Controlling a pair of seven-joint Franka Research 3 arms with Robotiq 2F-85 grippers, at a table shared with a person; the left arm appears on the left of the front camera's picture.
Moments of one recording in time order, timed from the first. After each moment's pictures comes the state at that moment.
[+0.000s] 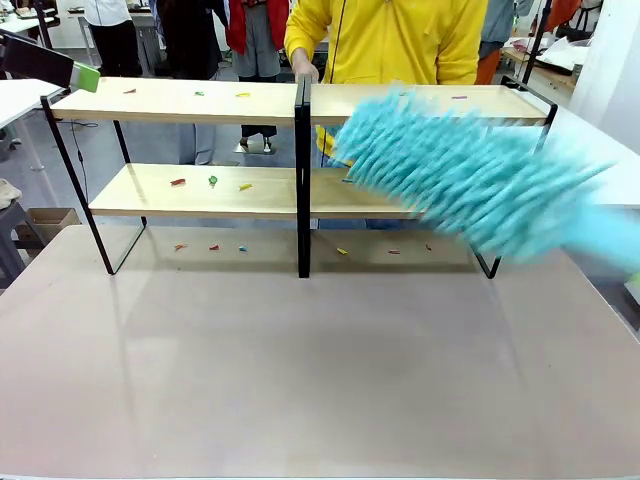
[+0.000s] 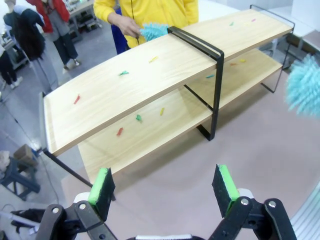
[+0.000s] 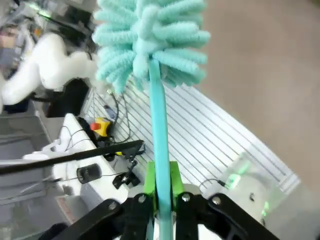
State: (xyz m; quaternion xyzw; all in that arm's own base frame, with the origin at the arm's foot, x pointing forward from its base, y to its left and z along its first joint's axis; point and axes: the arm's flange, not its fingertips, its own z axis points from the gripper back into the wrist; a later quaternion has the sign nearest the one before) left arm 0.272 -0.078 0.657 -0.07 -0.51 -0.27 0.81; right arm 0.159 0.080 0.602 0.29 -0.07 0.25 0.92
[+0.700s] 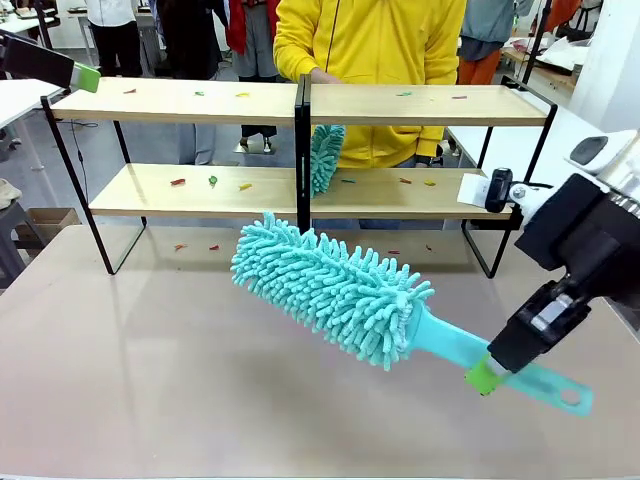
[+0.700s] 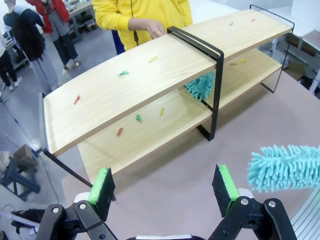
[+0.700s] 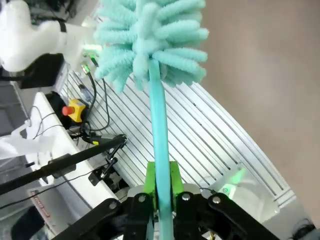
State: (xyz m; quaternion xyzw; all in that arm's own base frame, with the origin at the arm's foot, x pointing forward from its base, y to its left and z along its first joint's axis) left arm 0.272 -0.079 0.657 -0.07 -0.51 -0.27 0.81; right arm 0.160 0.184 0.534 0.24 -0.03 0.33 0.91
